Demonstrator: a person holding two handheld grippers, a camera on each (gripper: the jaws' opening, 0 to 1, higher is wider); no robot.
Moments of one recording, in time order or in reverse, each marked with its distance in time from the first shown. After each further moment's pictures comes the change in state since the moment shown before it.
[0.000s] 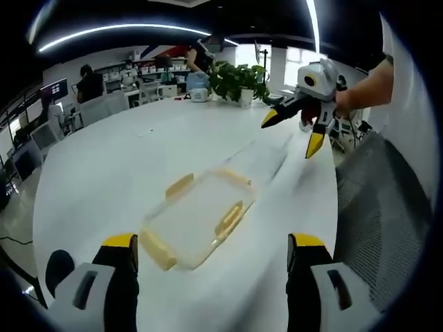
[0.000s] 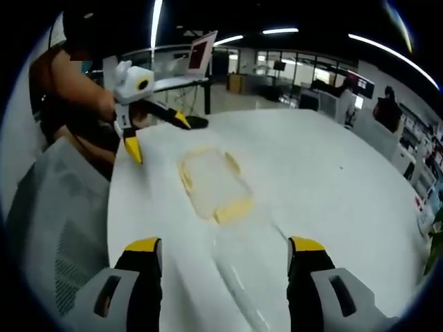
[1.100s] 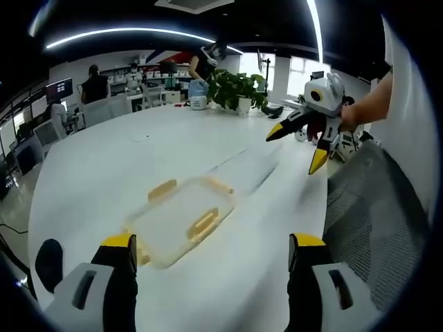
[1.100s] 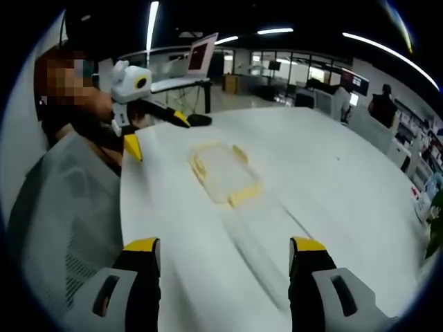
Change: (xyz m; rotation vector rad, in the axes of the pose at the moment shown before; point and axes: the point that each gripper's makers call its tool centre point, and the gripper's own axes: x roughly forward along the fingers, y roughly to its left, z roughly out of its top) left arm -0.007 -0.032 0.008 -0.047 -0.059 0.013; right arm -0.024 0.025 -0.020 0.030 -0.006 -0.023
